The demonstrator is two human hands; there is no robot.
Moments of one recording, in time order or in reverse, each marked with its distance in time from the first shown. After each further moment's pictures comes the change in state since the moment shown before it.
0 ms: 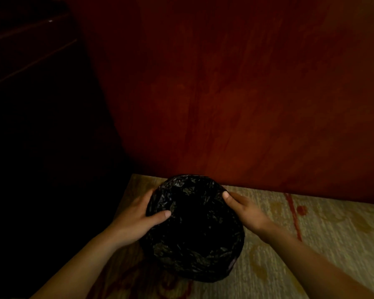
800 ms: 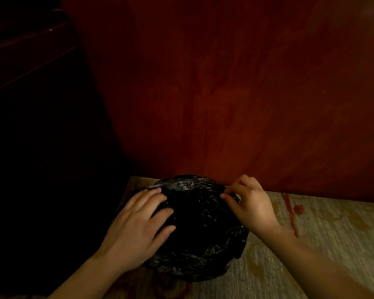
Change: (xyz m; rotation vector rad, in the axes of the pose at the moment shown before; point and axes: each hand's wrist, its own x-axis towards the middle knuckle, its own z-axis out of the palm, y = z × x) left_hand -0.053 0.028 0.016 0.857 0.378 0.643; right_hand -0.010 0.004 -0.009 -0.746 0.518 -0.630
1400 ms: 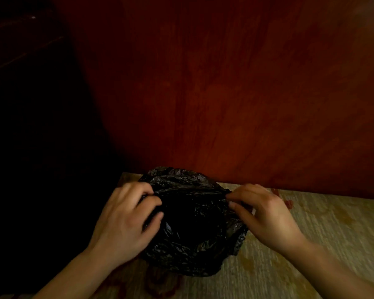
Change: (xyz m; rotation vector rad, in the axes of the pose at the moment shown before) left_hand 0.004 0.006 -0.012 -0.110 0.207 -0.058; right_hand -0.034 -0.013 -0.058 0.046 -0.063 -0.108
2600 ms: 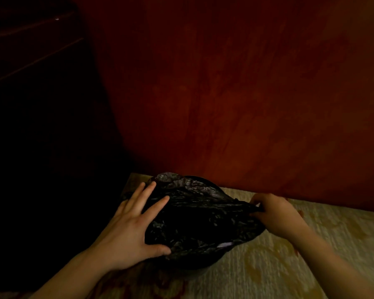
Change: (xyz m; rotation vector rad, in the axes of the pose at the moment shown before) left_hand -0.011 -0.030 0.012 -0.110 -0.519 -0.197; right_hand 0.041 0.029 0.008 -0.209 -0.496 0.551
